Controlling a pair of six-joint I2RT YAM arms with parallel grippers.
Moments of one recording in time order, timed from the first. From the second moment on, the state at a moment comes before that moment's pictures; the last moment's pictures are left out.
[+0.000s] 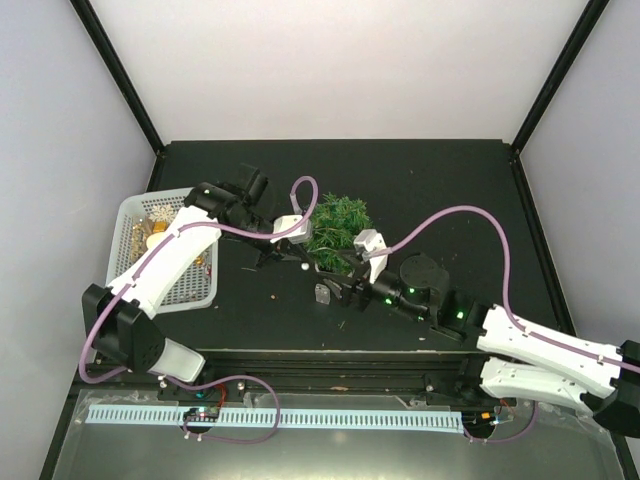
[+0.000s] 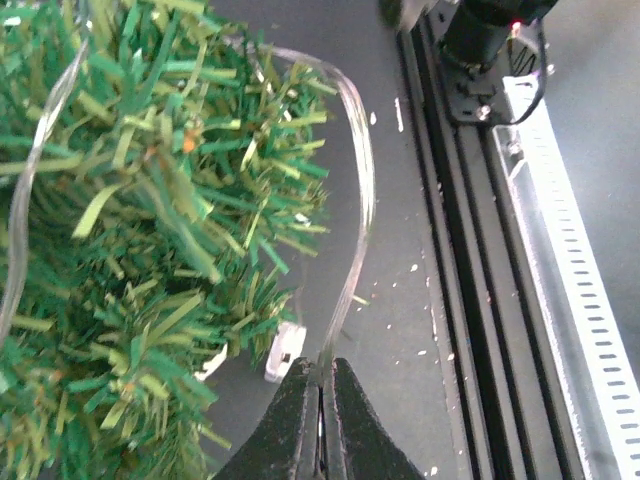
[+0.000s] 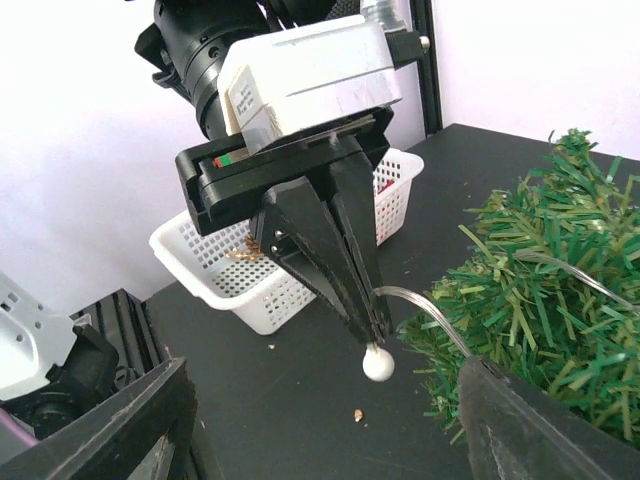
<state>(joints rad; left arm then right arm) -0.44 1.46 1.37 -1.16 0.86 0.99 1.08 0.93 0.71 0.06 0.02 0.27</state>
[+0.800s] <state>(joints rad) -0.52 1.38 1.39 -0.83 0.23 0.90 1.08 0.74 0.63 -0.02 0.16 0.26</state>
